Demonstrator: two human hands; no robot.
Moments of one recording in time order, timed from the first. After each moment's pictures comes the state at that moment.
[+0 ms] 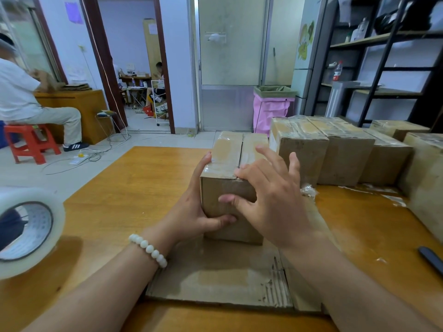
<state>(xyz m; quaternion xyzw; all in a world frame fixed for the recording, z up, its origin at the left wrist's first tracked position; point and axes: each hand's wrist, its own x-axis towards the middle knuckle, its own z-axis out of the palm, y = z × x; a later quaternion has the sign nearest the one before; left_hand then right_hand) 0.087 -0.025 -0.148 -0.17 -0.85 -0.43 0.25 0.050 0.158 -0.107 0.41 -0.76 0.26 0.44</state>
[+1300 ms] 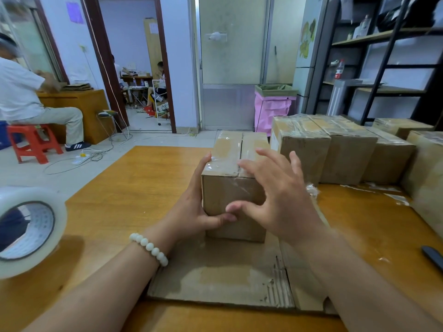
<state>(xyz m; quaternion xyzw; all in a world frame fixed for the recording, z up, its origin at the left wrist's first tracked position) 0.088 -0.026 -0.147 -0.14 -0.85 -0.45 0.24 0.044 0.170 -0.102 0.46 -0.75 0.28 0.38</state>
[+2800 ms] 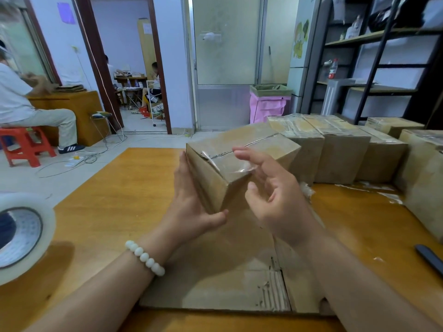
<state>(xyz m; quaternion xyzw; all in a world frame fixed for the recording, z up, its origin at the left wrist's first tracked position) 0.090 -0.009 -0.144 -0.05 -0.87 -0.36 0.33 0.058 0.174 -0.093 0.48 -0.66 0.57 0.14</state>
